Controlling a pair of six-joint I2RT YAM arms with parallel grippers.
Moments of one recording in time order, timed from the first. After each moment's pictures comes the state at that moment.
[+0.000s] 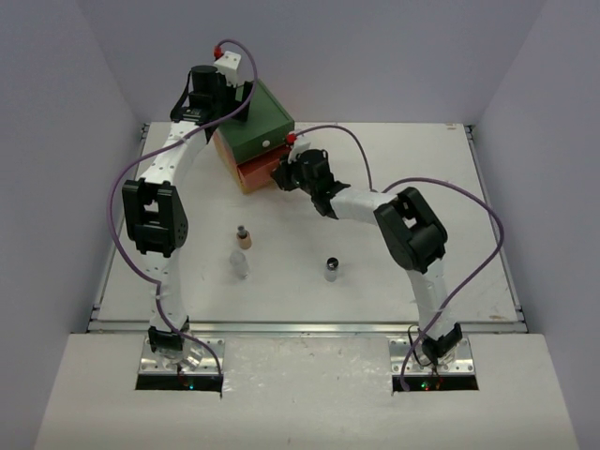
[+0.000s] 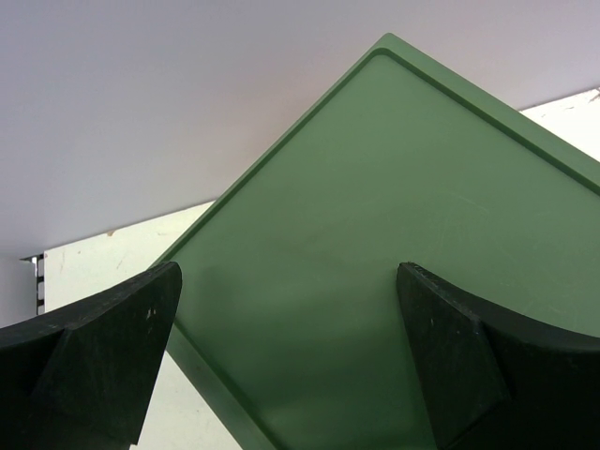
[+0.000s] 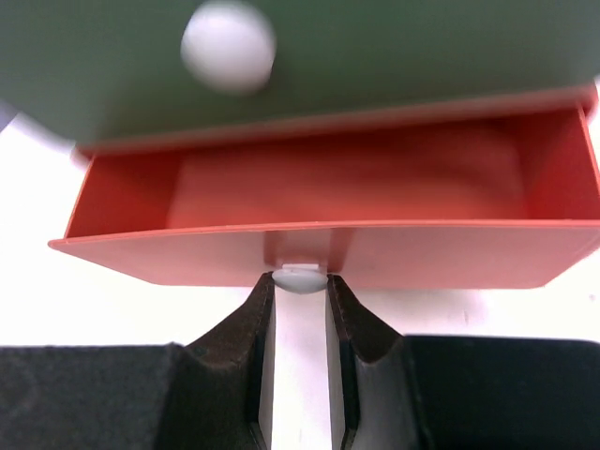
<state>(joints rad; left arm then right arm) -0.10 2.13 2.02 -0.27 -0.01 0.19 0.62 2.21 1.45 0.49 -0.05 0.23</state>
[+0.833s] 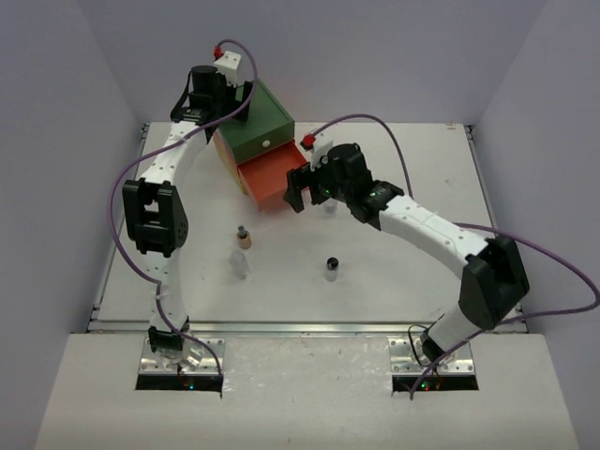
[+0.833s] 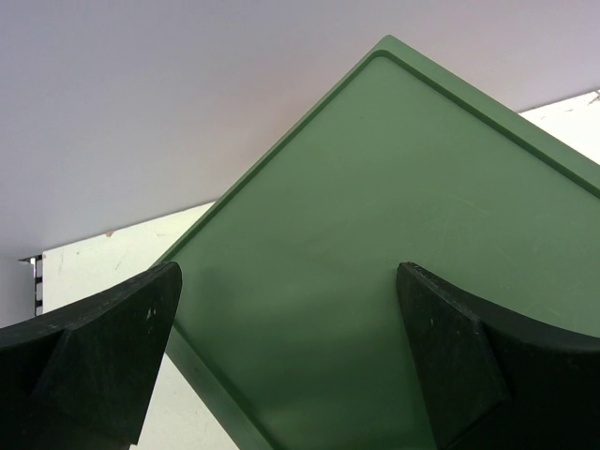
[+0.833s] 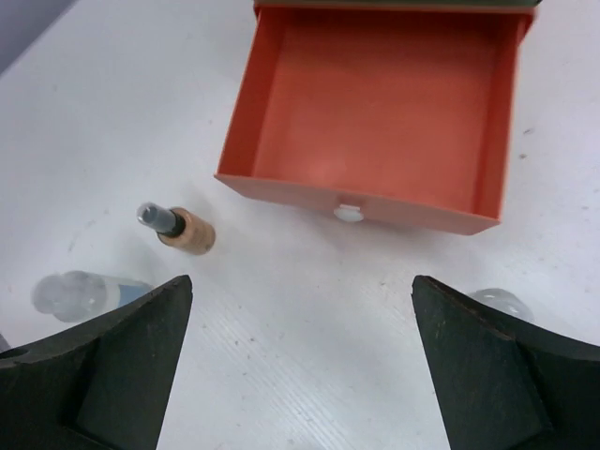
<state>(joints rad) -0.10 2.13 2.02 -0.26 -0.01 0.19 0.66 1.61 1.20 -0.05 -0.12 0.09</state>
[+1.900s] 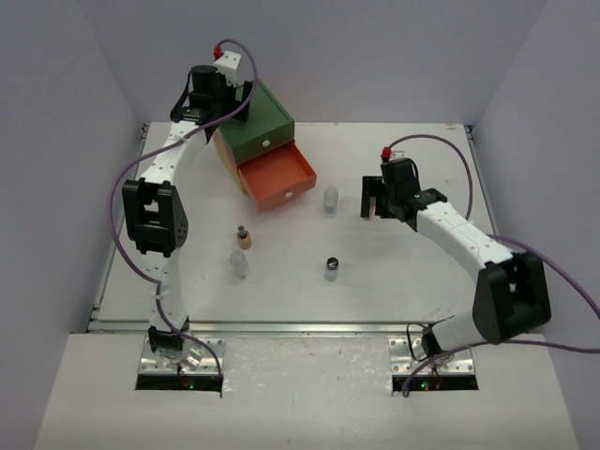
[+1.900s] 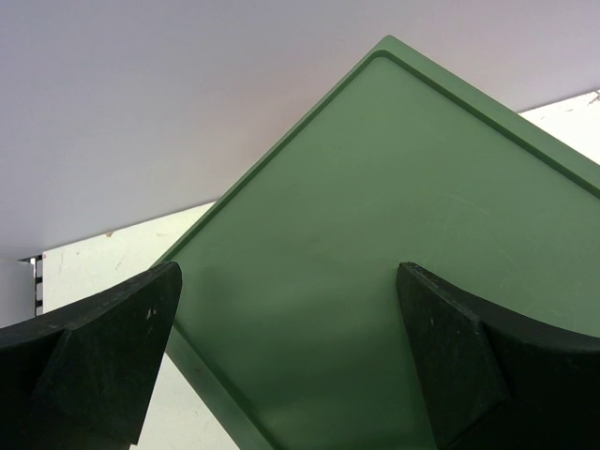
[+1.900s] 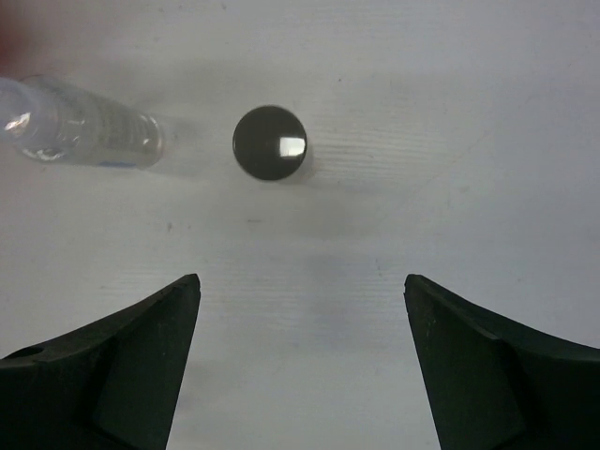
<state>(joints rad) -0.10 2.13 2.02 -0.27 -0.01 0.19 0.35 1.42 0.97 -0.39 0.20 0.28</state>
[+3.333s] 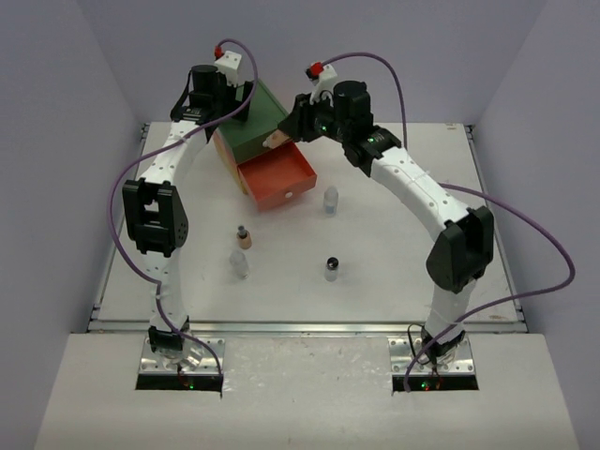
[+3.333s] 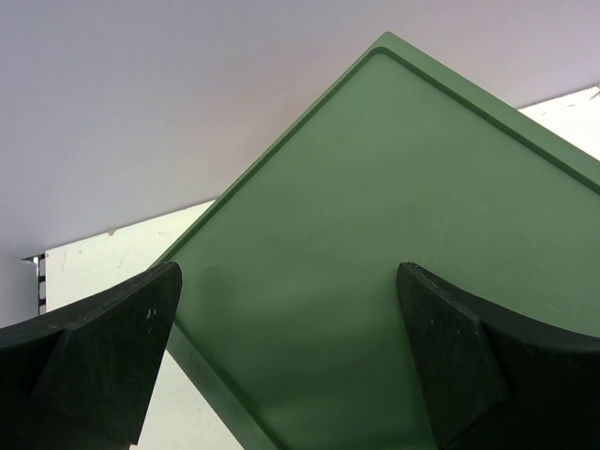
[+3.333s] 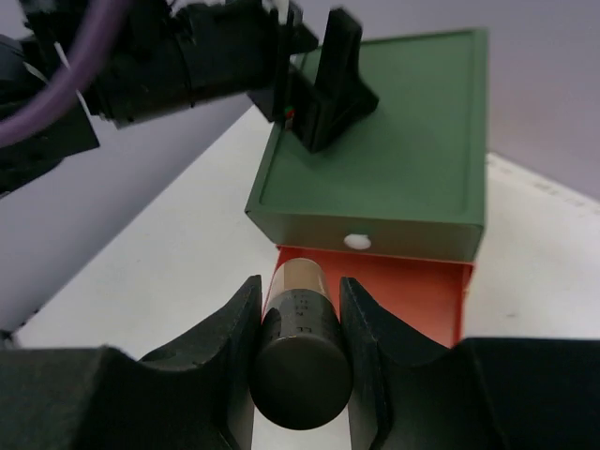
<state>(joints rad) -0.10 2.13 2.03 -0.28 -0.01 0.20 0.52 1.84 1.76 -0.12 -0.26 0.20</state>
